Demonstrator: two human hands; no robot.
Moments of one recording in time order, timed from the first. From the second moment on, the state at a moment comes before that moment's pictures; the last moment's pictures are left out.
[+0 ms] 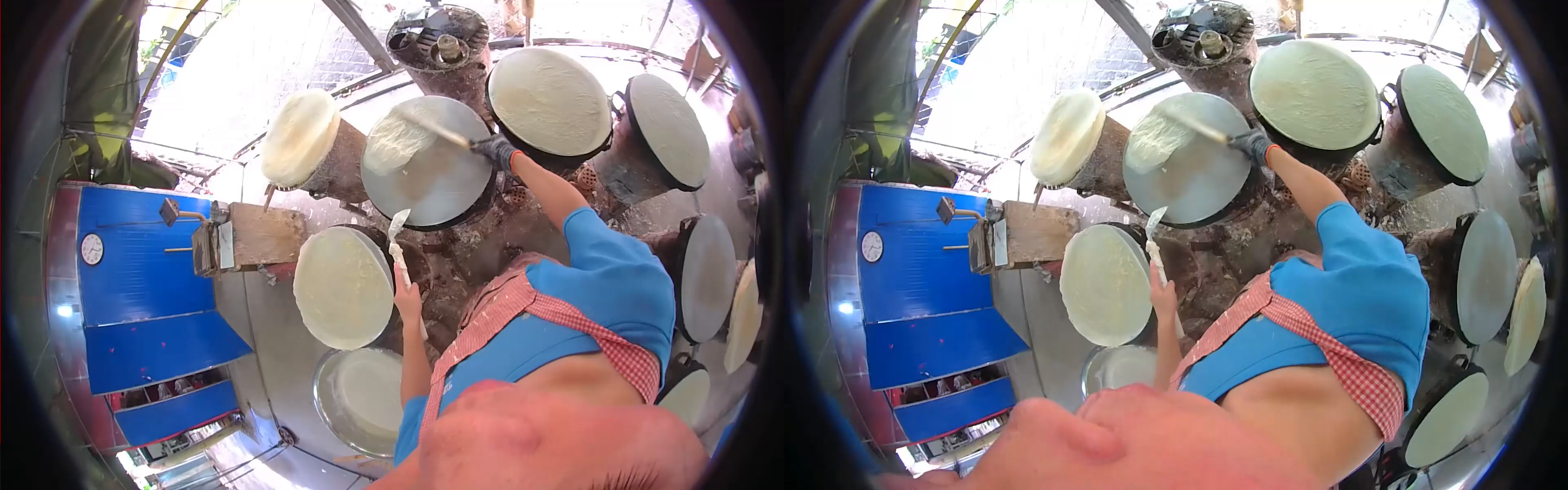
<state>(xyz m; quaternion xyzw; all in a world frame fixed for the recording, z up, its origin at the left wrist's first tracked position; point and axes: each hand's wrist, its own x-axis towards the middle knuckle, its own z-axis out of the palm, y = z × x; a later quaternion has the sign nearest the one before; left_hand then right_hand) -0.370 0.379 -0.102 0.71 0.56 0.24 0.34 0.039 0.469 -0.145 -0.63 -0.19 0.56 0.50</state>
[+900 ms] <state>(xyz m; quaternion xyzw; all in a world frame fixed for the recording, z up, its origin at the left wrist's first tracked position) -0.320 0.258 -0.089 0.34 0.72 0.31 0.52 0.115 0.520 -0.153 -0.41 -0.63 0.61 0.26</state>
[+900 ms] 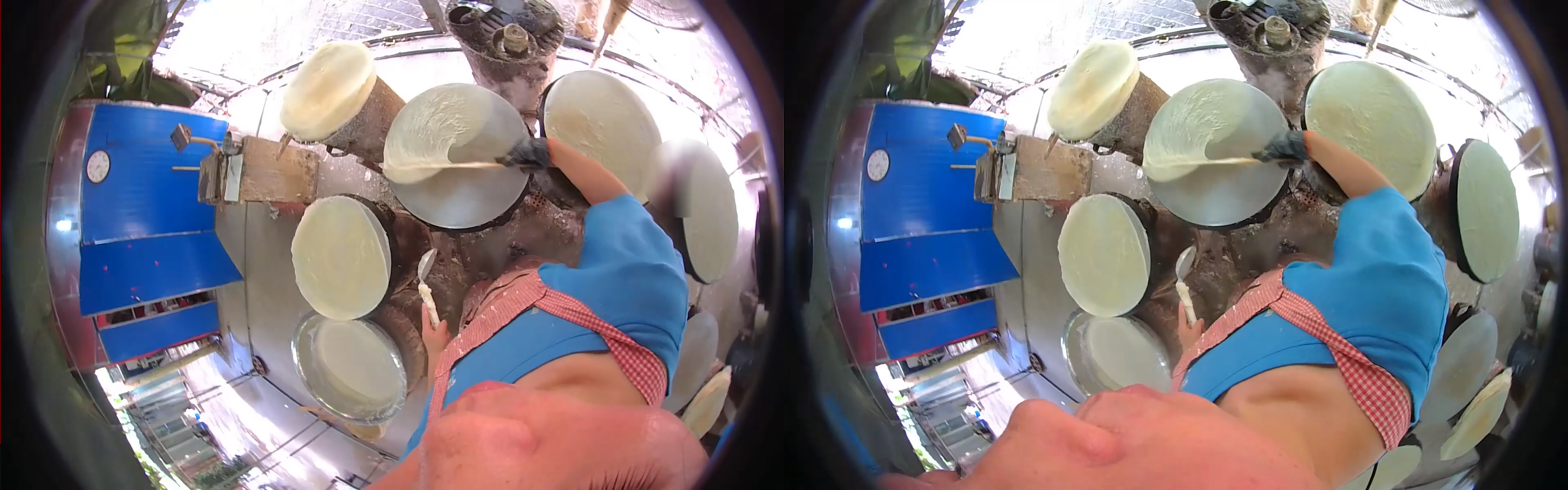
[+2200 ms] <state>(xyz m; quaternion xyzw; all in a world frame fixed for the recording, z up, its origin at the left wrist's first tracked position) -0.373 0.134 -0.105 0.23 0.81 0.24 0.49 0.099 0.602 -0.093 -0.55 -0.69 0.46 -0.10</state>
